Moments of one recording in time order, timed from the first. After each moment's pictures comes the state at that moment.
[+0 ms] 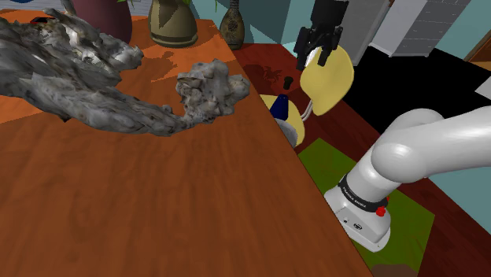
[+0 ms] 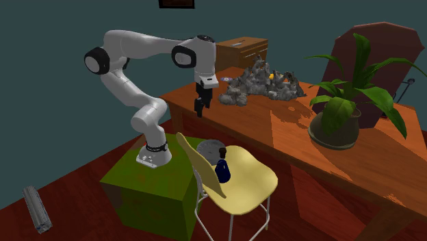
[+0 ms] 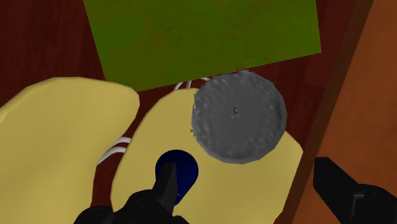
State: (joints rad) arm -0.02 -0.76 0.00 -2.44 0.03 1.62 0.13
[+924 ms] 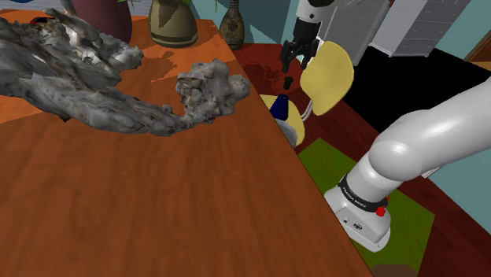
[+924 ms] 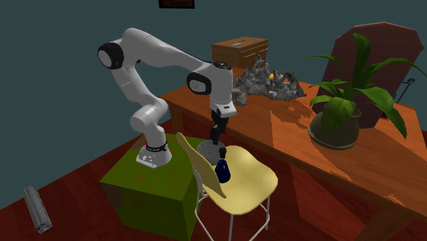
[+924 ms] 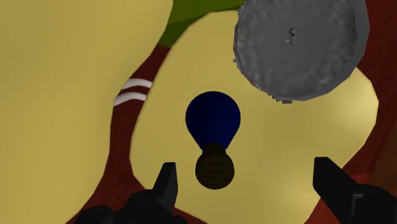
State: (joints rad) arm -0.08 -0.43 -0.12 -2.40 -0.06 1.96 0.00
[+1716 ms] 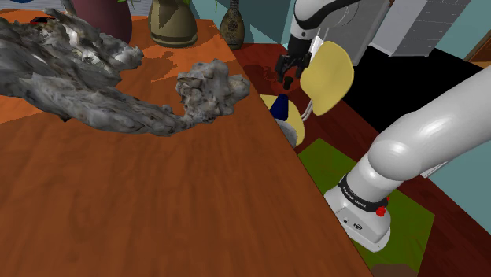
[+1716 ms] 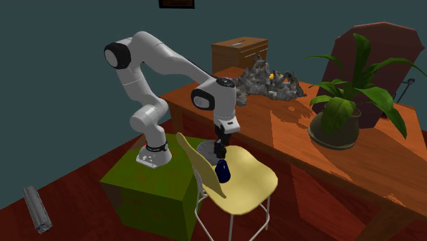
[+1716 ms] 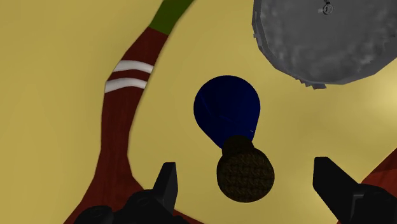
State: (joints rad) arm -0.09 -0.30 -0.16 -2.43 -0.06 2.14 -0.03
